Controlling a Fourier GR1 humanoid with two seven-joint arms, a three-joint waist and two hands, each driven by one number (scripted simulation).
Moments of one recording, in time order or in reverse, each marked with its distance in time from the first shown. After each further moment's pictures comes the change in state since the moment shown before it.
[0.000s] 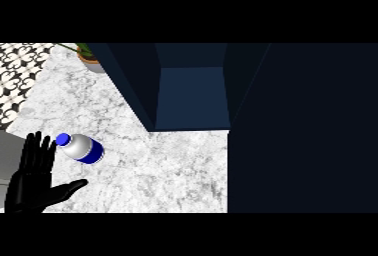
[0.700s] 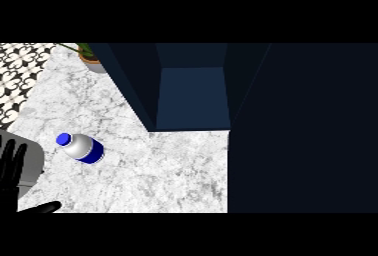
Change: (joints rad) left arm 0.177 -0.045 -0.043 -0.517 0.079 0.064 0.254; right arm -0.130 0.019 0.044 -0.002 0.010 -0.072 0.121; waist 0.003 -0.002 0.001
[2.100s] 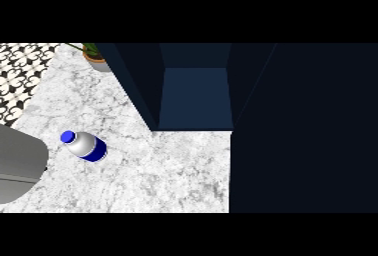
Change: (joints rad) left arm 0.102 -0.014 -0.087 -0.472 0.028 0.063 0.204; right arm -0.306 -0.017 0.013 0.016 0.010 -0.183 0.219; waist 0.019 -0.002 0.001
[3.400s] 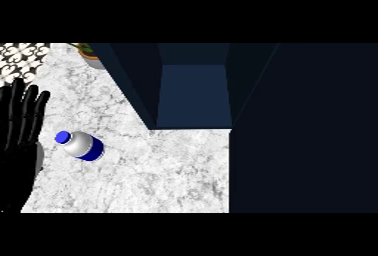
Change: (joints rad) left arm -0.349 0.107 -0.205 0.257 -0.372 0.010 -0.207; right arm -0.490 0.025 -0.004 0.319 0.285 -0.279 -0.074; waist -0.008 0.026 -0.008
